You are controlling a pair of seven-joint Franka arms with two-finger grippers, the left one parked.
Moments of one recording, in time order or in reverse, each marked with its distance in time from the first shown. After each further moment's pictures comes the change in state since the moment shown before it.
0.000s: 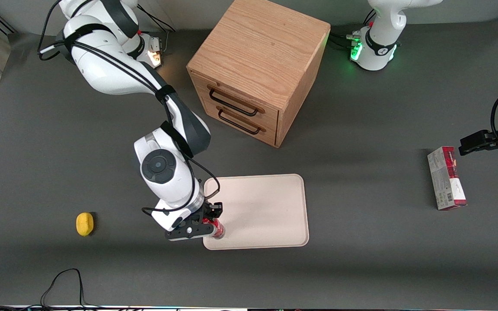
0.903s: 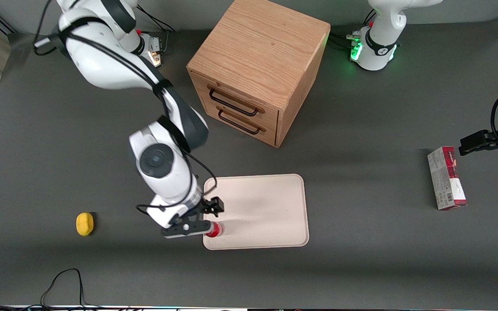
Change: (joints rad) arm -0.027 -0.133 -0.002 -0.067 0.075 -0.098 -0.002
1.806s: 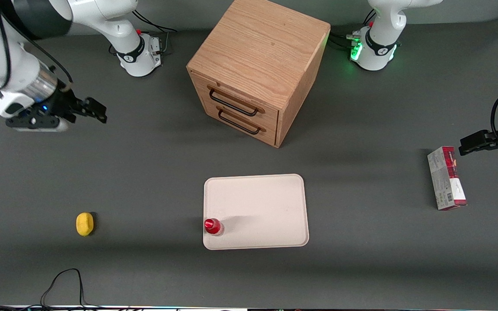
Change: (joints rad) arm -0.079 -1.007 -0.336 -0.986 0.198 -0.187 -0.243
